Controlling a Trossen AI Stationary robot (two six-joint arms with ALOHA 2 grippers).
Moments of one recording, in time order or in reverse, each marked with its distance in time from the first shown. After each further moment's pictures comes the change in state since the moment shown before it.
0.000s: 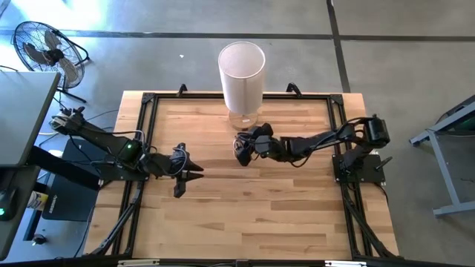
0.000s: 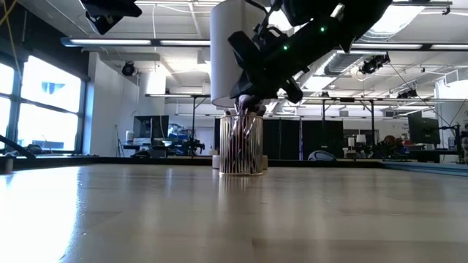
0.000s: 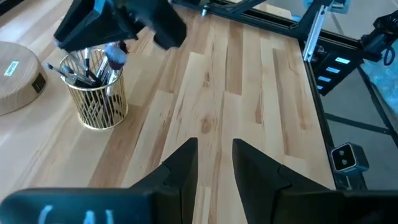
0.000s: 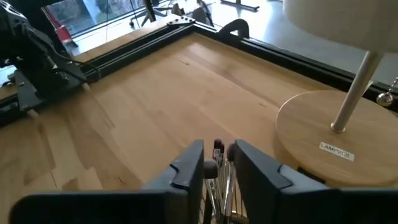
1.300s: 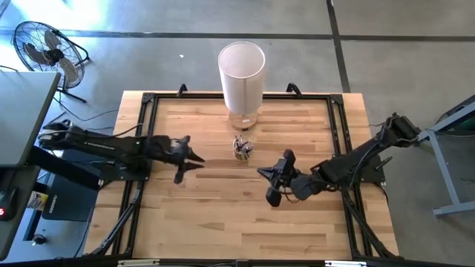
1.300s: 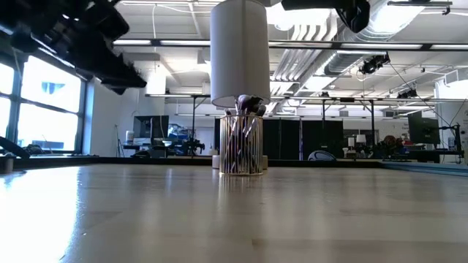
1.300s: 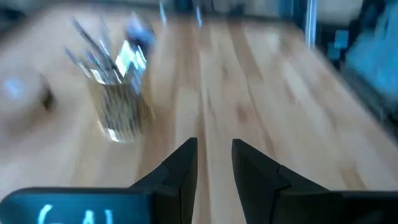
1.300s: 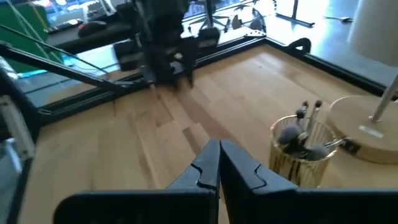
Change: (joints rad) left arm 0.392 -0.155 -0.484 0.485 0.430 0.408; right arm 0.478 -0.314 0.000 -0.346 0.249 0.114
